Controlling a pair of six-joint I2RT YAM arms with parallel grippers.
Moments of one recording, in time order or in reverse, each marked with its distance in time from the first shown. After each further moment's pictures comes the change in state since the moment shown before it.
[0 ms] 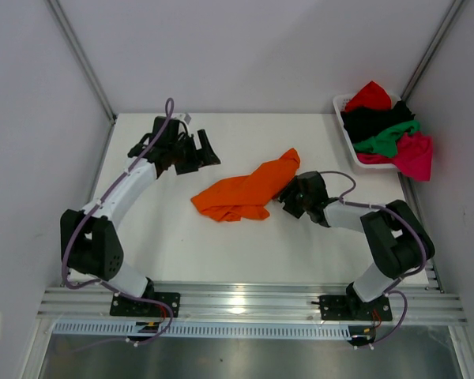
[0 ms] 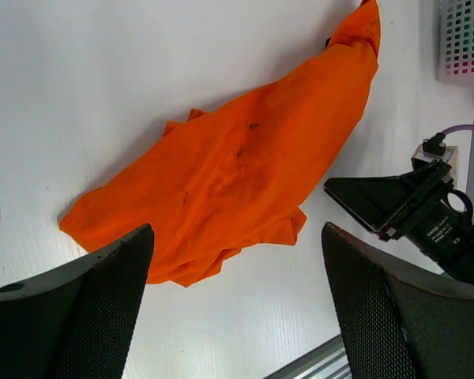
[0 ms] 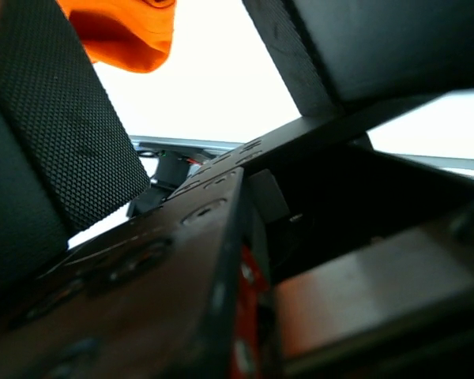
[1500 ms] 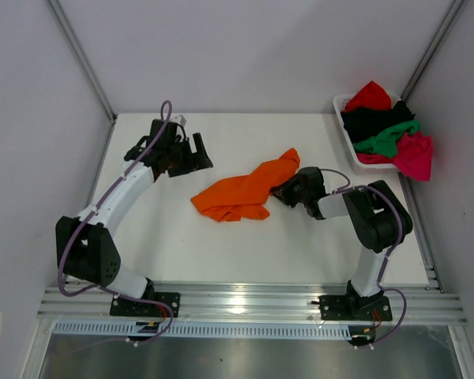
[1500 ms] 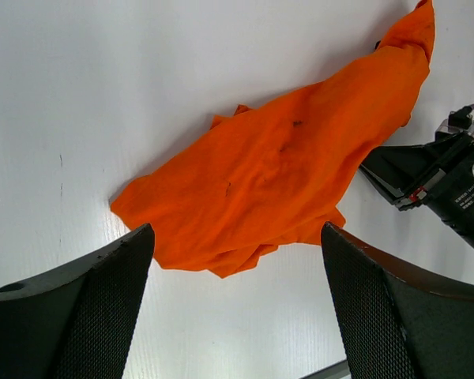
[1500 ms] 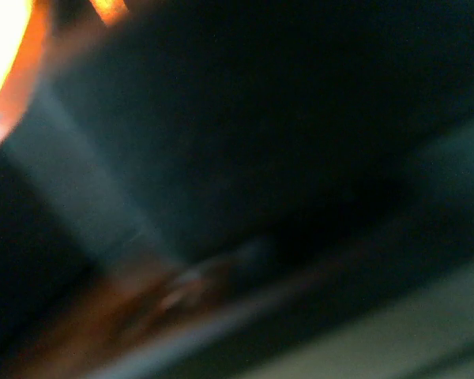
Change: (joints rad) left arm 0.000 -0.051 -0.024 -0.058 -0.124 0.040; right arm -0.068 0.249 0.067 0.299 -0.132 0.126
